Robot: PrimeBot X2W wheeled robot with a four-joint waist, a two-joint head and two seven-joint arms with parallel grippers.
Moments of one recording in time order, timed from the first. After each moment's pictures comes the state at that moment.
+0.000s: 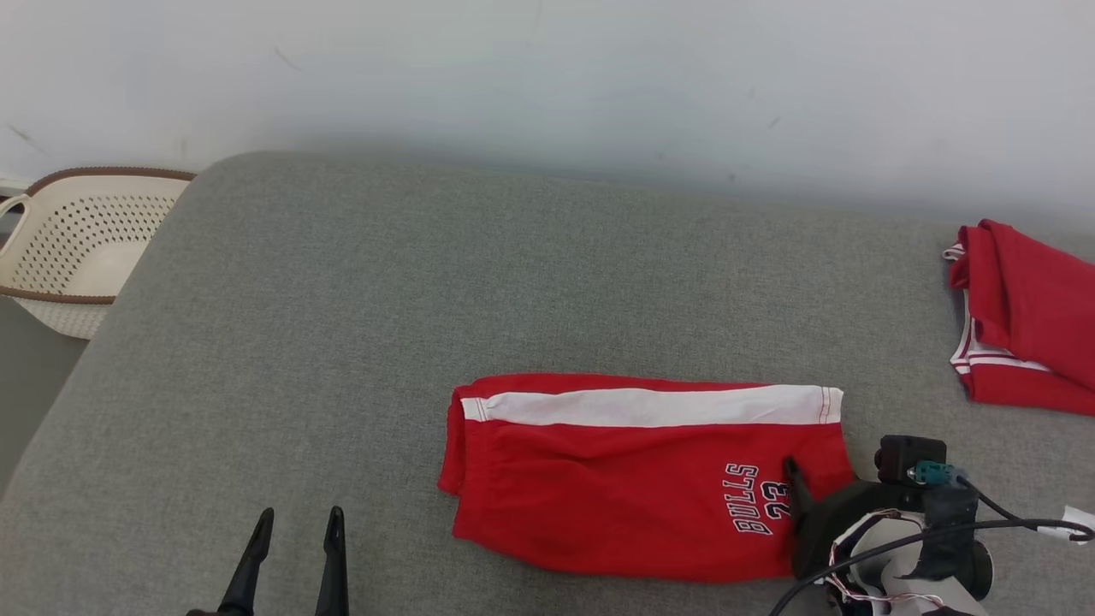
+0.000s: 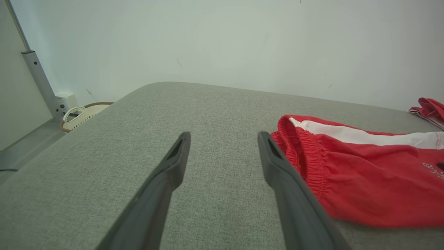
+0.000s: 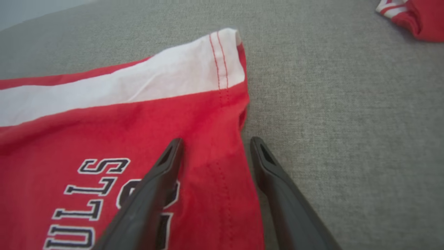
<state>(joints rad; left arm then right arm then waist) -0.02 0.05 -0.06 0.05 -0.11 0.05 -0.26 -0.50 -0.12 0.13 0.95 0.22 0.13 -0.06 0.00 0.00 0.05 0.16</state>
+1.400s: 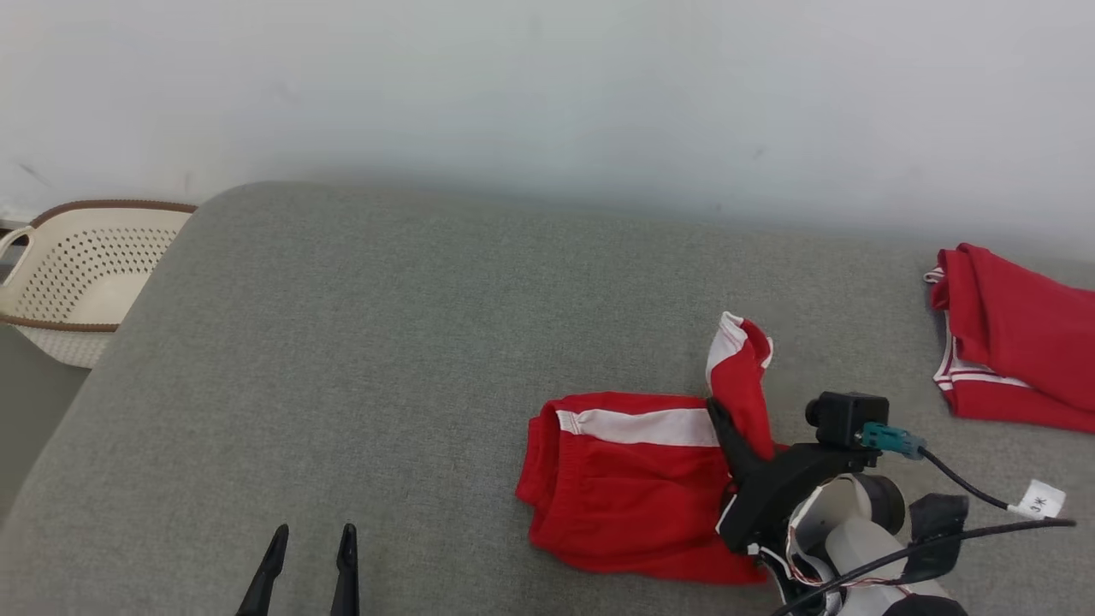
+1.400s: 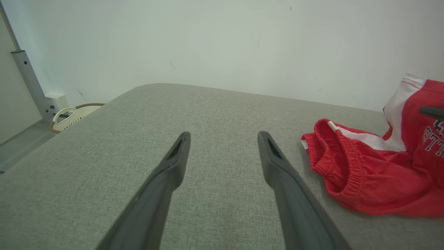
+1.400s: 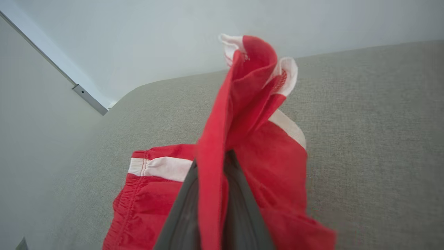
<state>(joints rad) 0.00 0.05 -0.07 0.07 -0.12 0.03 -0.26 -0.46 -0.17 0.49 0.59 0.61 0.13 -0.05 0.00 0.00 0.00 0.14</state>
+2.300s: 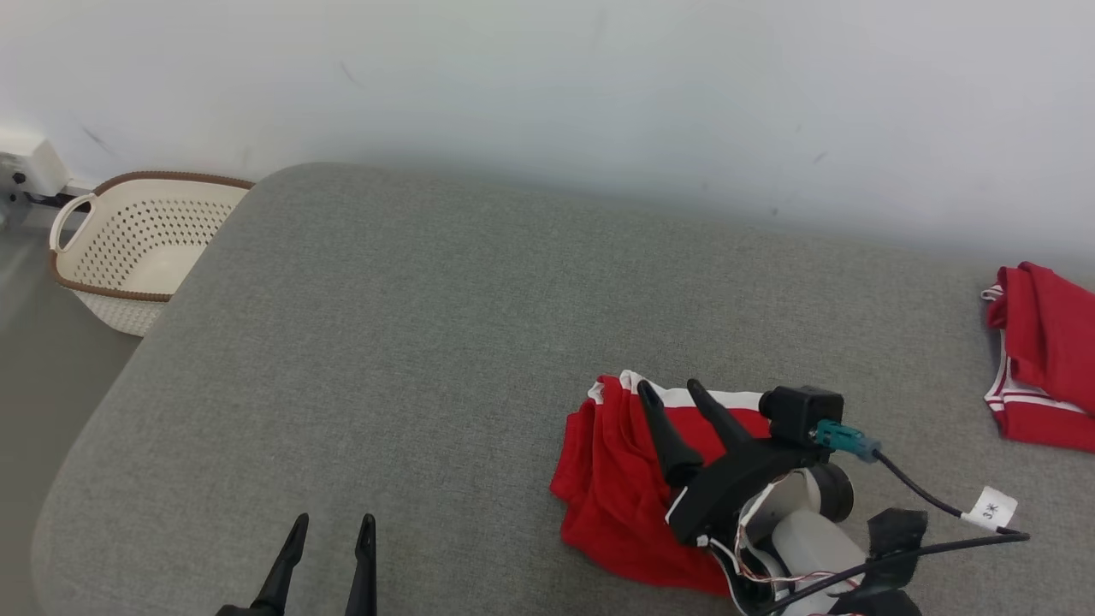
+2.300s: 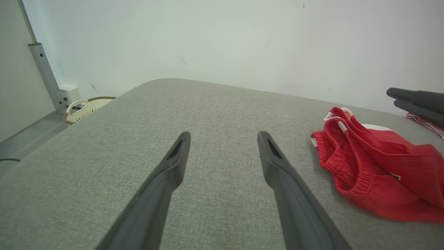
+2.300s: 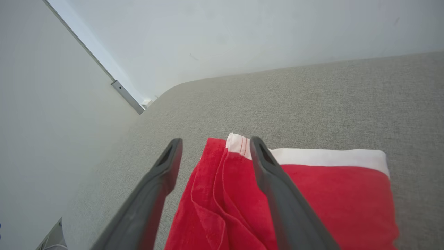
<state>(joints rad) -0.04 0.05 -0.12 0.11 -0.13 0.04 -0.26 -0.49 -0.06 0.52 0.65 0.56 0.13 -0.14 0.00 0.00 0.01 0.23</state>
